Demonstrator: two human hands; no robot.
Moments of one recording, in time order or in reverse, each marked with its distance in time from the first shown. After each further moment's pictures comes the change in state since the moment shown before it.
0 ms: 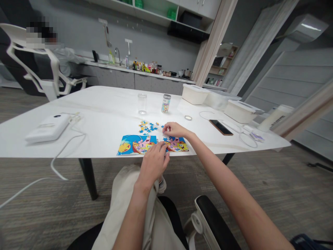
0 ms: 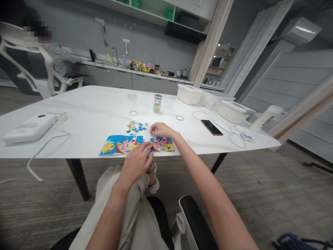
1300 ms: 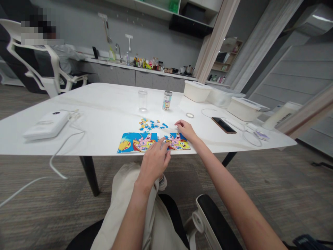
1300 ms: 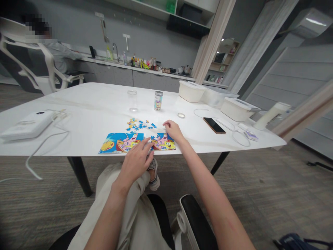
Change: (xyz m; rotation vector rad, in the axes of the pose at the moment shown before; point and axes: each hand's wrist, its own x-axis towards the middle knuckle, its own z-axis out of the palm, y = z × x) left_hand 0.000 0.001 0.000 0.003 -0.002 -0.003; right_hand -0.028 0.051 0.019 0.145 0.480 0.230
